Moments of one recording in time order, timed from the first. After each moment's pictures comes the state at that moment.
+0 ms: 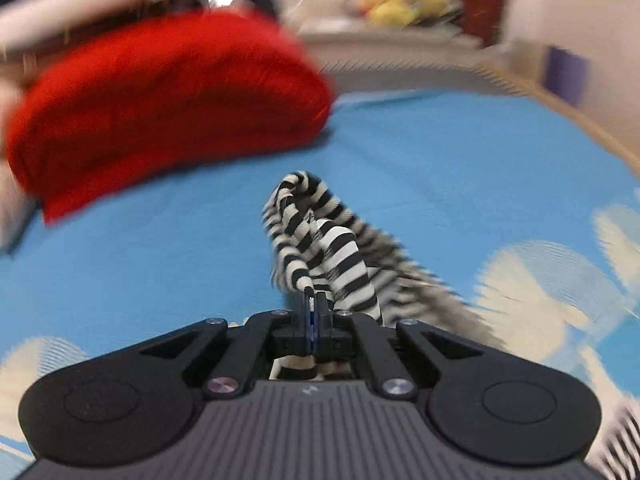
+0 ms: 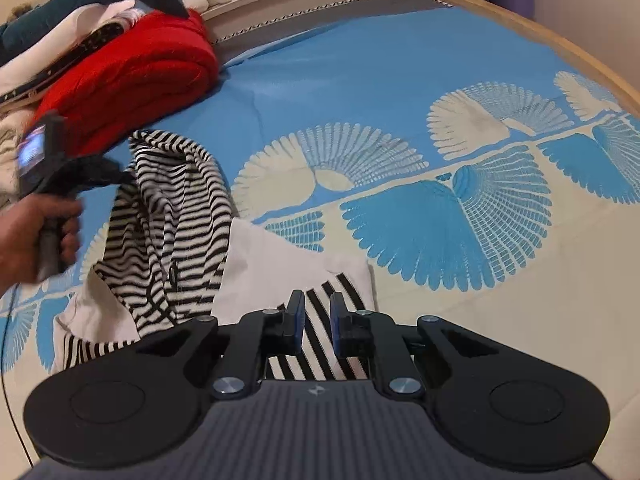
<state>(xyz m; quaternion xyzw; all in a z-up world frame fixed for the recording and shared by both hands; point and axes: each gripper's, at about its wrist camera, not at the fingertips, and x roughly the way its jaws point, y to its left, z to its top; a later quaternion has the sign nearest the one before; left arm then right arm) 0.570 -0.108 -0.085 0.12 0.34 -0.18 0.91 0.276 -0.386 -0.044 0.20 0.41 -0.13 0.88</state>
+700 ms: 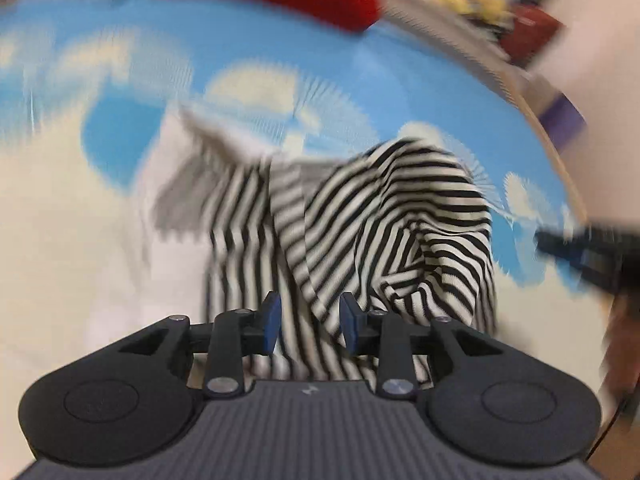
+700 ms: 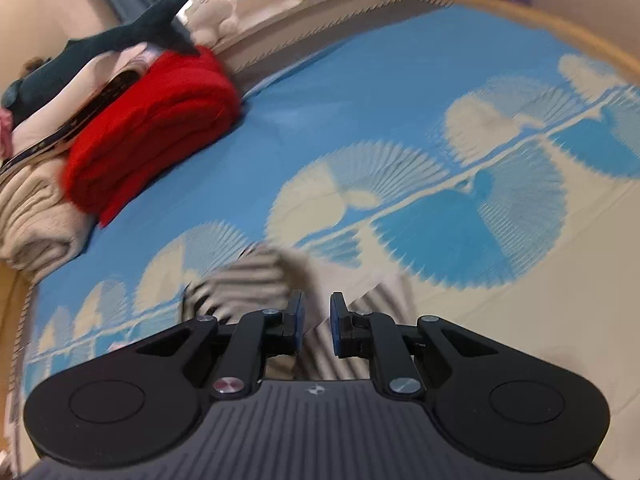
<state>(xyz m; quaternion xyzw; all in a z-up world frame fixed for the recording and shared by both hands) 0.317 0.000 -0.107 -0.15 0.53 -0.11 0.83 0.264 -0.382 -0.030 0.28 0.40 -0.08 0.87</state>
